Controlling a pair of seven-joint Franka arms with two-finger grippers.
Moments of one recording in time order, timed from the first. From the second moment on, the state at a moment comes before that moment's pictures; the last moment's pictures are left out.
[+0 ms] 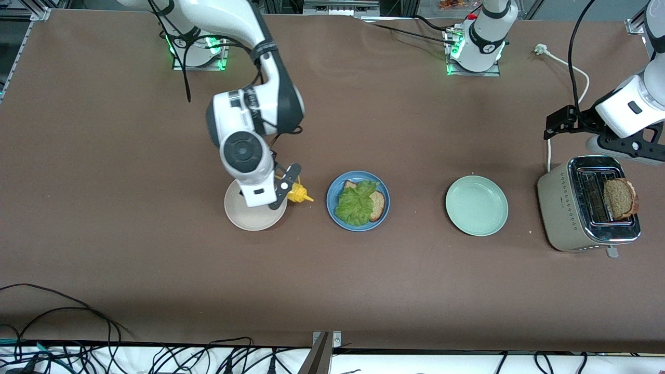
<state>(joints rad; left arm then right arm) -0.02 0.03 0.01 -1.67 -0.04 1.61 0.19 1.10 0.78 -0.79 -1.33 0.45 1.66 -0.76</state>
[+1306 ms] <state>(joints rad) -0.02 0.03 0.01 -1.67 -0.04 1.61 0.19 1.41 1.11 -0.91 -1.15 0.11 1.50 -0.49</state>
